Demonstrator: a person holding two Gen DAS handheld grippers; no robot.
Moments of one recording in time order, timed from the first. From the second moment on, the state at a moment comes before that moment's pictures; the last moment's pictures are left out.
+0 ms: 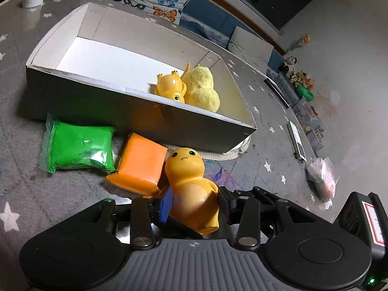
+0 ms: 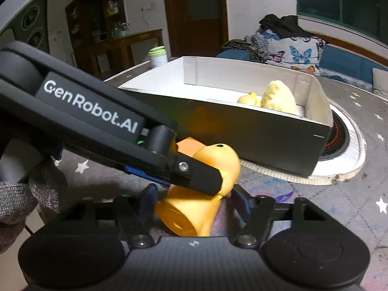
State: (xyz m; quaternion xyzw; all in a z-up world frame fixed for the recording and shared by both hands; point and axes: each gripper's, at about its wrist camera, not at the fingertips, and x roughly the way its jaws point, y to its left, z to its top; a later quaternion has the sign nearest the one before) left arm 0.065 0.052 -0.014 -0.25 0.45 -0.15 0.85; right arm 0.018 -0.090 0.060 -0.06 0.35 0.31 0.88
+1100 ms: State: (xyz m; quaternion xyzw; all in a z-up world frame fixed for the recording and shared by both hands) left arm 0.052 0.043 0.005 -0.27 0.41 -0.13 0.86; right arm -0.002 -0.092 0.082 -0.05 0.34 0.29 0.89
